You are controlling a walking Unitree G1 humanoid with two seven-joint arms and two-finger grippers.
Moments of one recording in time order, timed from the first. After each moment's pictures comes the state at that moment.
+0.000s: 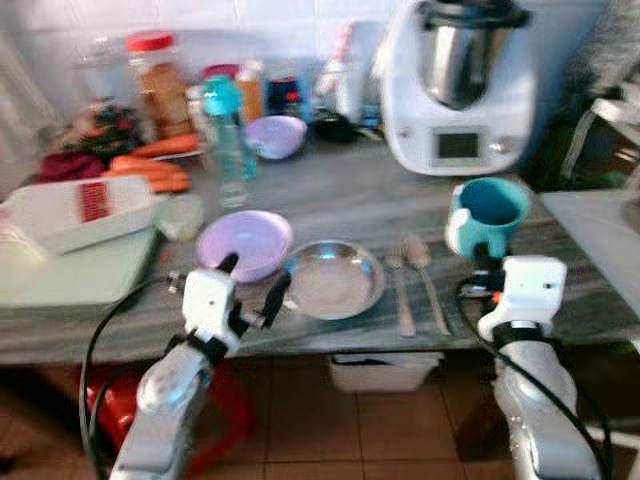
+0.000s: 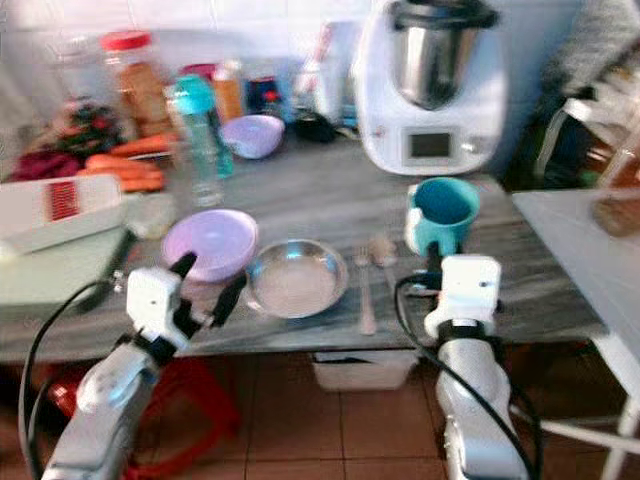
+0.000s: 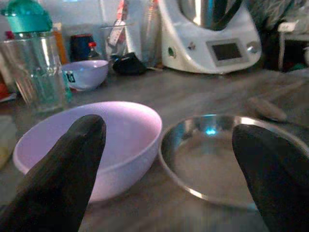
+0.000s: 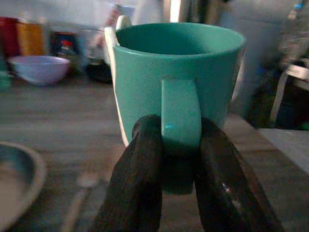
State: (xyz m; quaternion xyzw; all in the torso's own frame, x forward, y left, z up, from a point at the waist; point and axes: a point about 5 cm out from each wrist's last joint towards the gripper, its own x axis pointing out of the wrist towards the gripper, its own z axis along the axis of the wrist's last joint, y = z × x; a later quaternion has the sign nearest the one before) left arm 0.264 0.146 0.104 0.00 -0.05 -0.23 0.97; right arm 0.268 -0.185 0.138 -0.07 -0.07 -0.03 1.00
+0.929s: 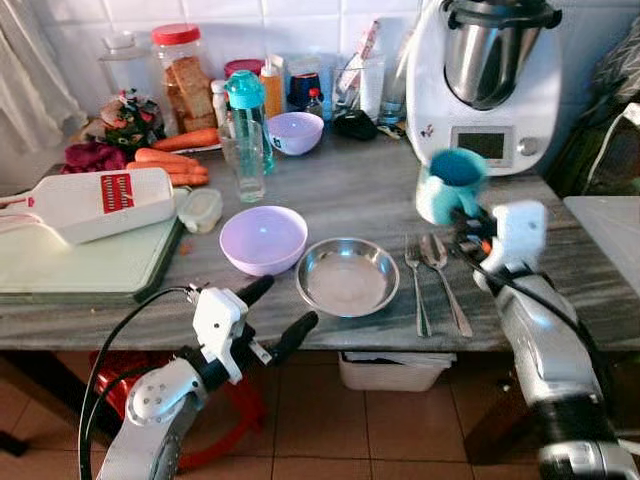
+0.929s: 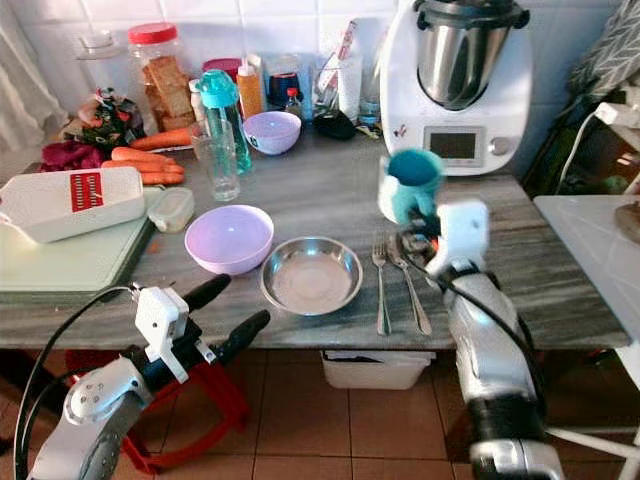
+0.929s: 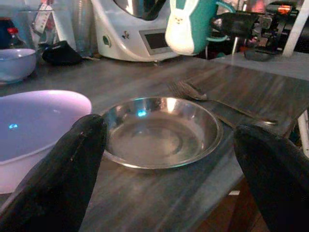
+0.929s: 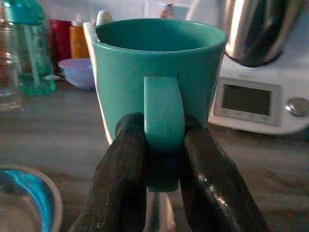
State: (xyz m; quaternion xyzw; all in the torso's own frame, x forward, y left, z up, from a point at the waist) left arm 0.245 0.135 0.106 -0.01 -0.03 -0.37 0.93; right arm 0.339 -0.199 0.156 -0.05 -0.06 0.10 0.99
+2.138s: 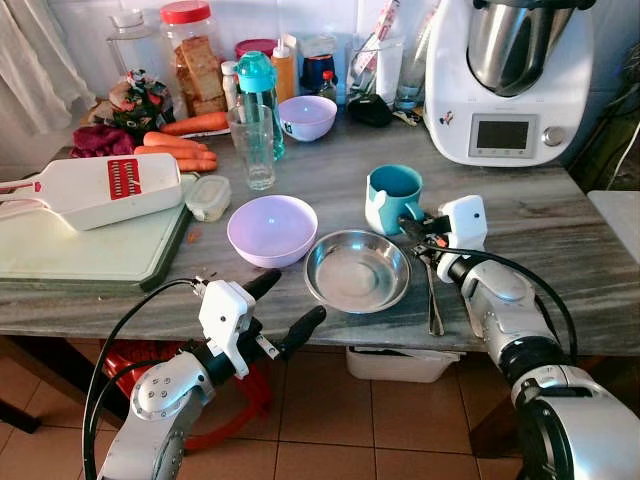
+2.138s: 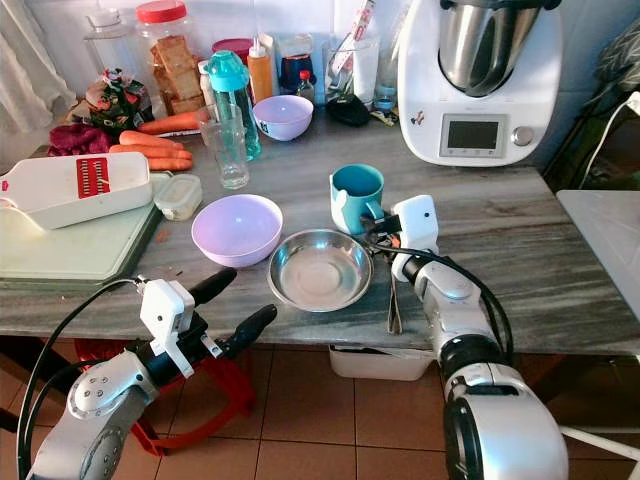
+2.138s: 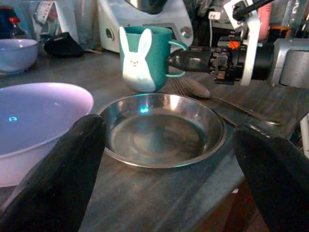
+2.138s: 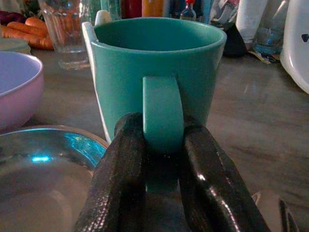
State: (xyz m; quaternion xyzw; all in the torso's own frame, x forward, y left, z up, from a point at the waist) left arm 0.246 0.127 0.116 -0.01 -0.03 -0.38 0.93; right arm 0.373 -0.172 0.131 -0.05 0.00 0.22 0.97
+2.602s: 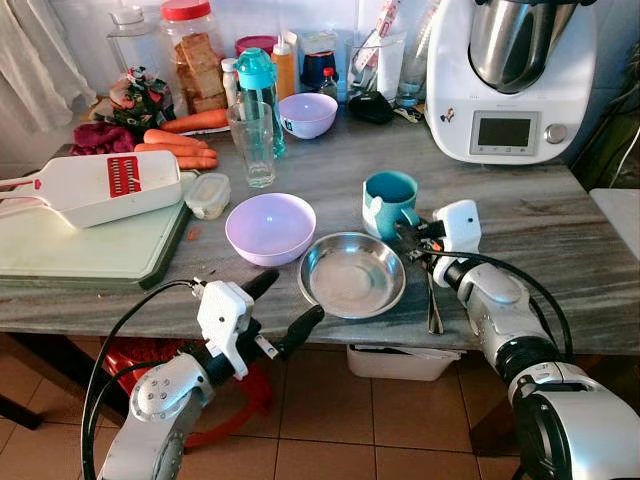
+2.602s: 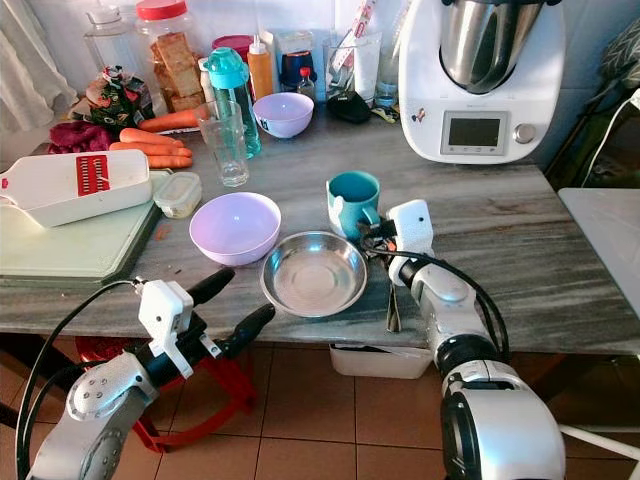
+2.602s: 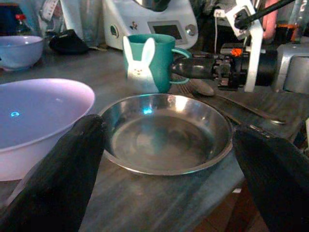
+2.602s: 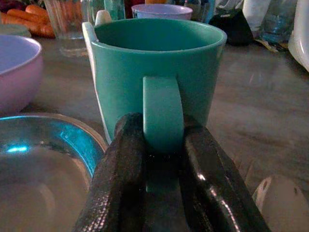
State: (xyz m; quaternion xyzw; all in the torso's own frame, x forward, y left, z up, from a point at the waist) left arm 0.245 0.128 0.116 -0.01 -0.03 -0.37 0.93; right arm 0.371 -0.170 0.122 -0.05 0.02 0.22 0.97
